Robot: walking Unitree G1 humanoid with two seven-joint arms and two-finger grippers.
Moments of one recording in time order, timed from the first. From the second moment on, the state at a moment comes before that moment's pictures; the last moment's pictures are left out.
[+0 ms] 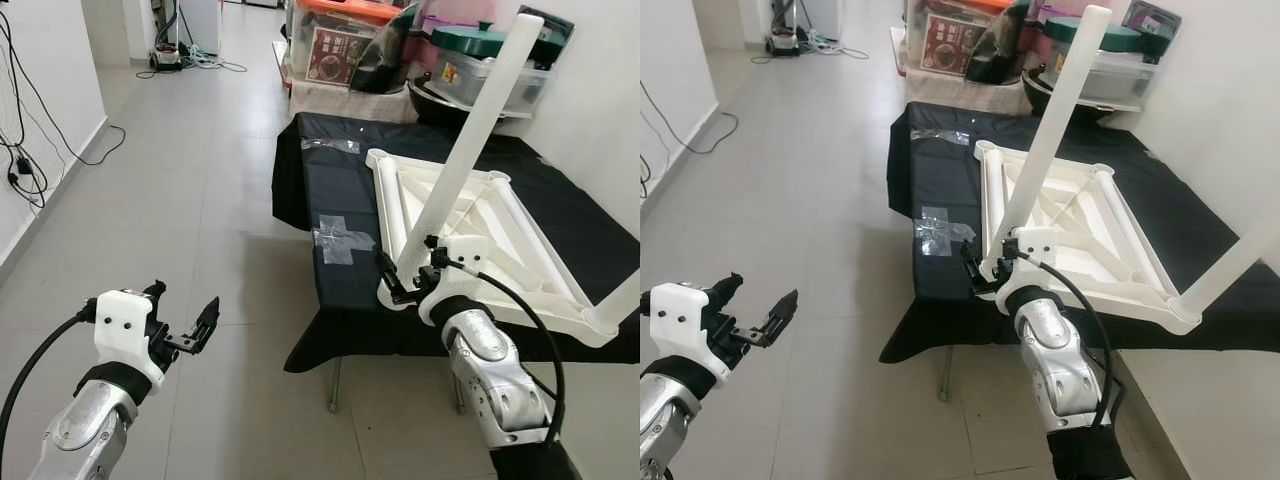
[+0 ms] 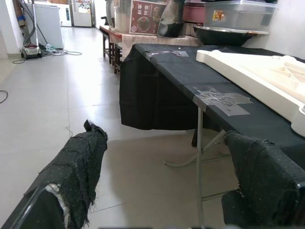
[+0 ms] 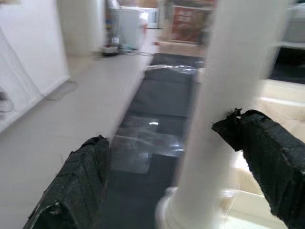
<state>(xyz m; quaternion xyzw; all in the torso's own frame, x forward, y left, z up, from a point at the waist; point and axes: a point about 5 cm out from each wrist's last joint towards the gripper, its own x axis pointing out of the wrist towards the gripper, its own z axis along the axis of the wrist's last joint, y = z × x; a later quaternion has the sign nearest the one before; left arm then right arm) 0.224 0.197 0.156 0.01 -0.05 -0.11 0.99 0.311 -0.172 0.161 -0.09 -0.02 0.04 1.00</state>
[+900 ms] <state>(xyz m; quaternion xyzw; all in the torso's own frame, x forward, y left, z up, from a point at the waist) 0.223 0.196 0.159 0.00 -0.06 -0.10 0.99 0.326 -0.190 0.160 -0.09 0.00 -0.02 1.00</state>
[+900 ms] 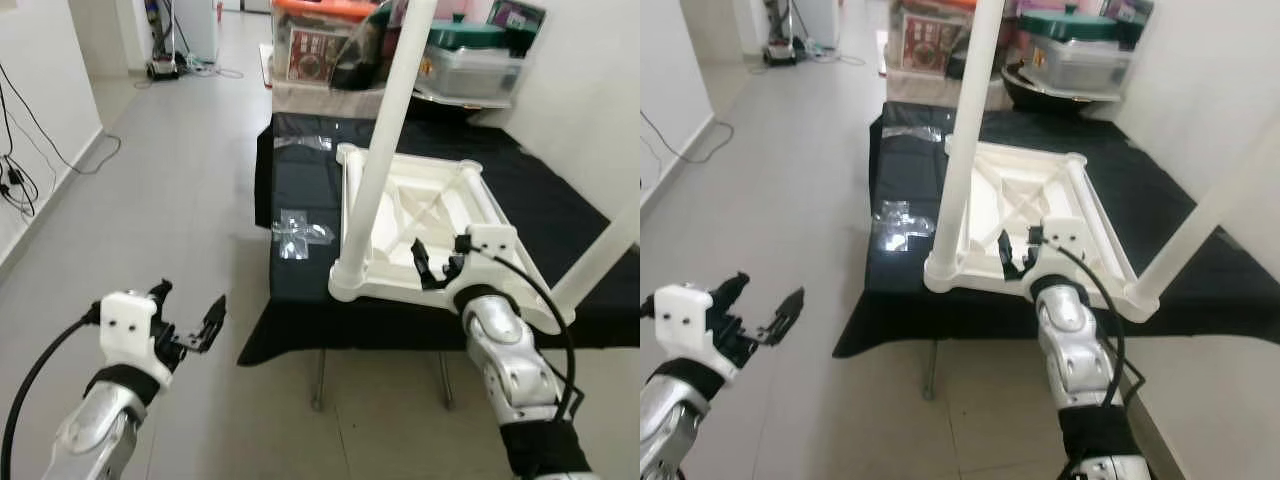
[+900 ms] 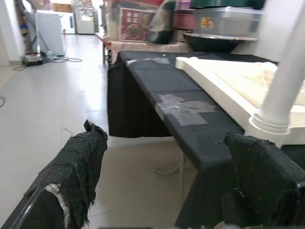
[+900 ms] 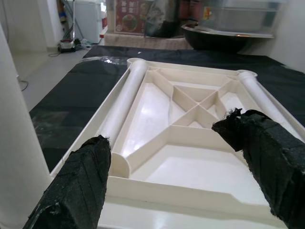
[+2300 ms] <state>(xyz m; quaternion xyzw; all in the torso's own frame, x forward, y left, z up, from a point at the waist) 0.225 0.196 0.160 -0.02 -0.07 -0.11 0.99 0.366 -0.235 0.197 -0.18 0.03 0.23 0.96</state>
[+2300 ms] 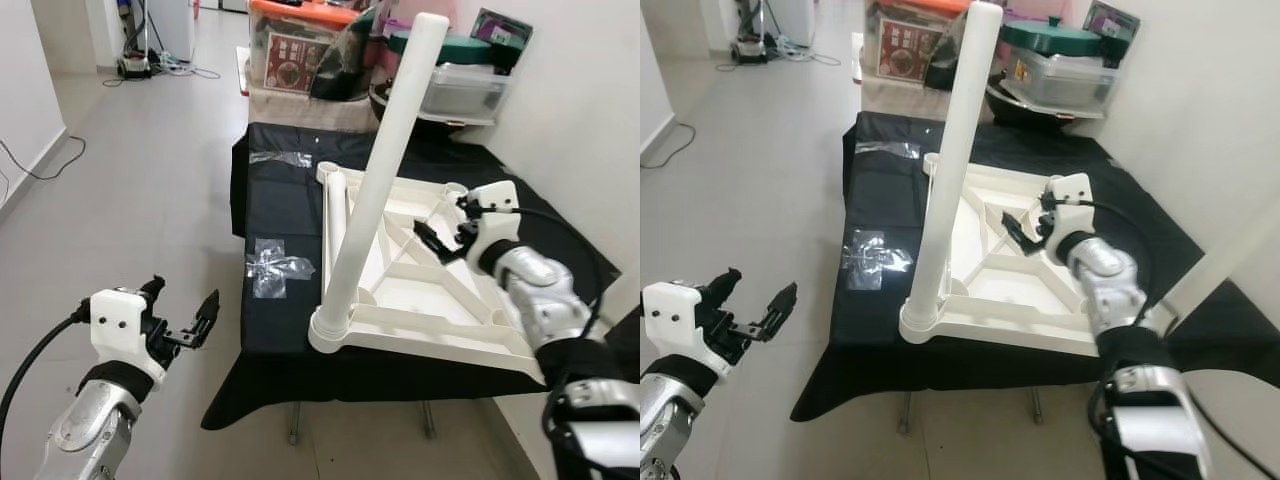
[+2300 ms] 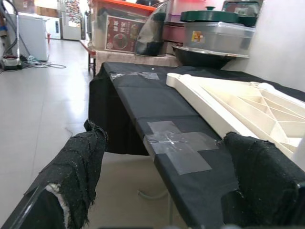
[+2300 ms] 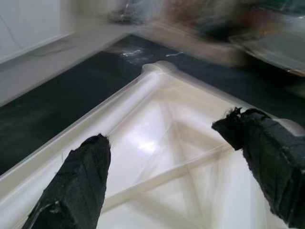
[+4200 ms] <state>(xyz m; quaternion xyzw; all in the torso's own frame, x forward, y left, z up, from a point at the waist) 0.226 0.194 0.161 -0.02 -0.08 -0.12 0.99 0.360 -0.124 0.137 0.03 0.03 0.22 0.97</state>
